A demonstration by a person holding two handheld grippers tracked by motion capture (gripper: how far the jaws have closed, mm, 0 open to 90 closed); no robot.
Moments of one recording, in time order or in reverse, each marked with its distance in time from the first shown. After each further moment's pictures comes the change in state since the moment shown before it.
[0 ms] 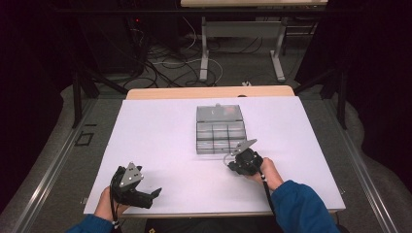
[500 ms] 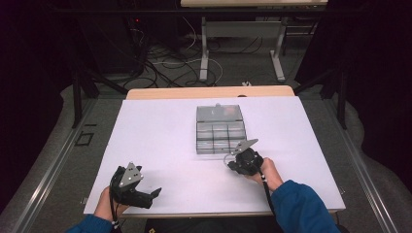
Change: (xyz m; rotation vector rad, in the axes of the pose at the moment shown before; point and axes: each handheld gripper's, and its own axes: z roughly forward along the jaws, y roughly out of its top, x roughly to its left) left arm 0.001 0.000 -0.001 -0.006 0.009 0.009; right arm 0.003 0.002 -0.005 -0.030 -0.013 0.011
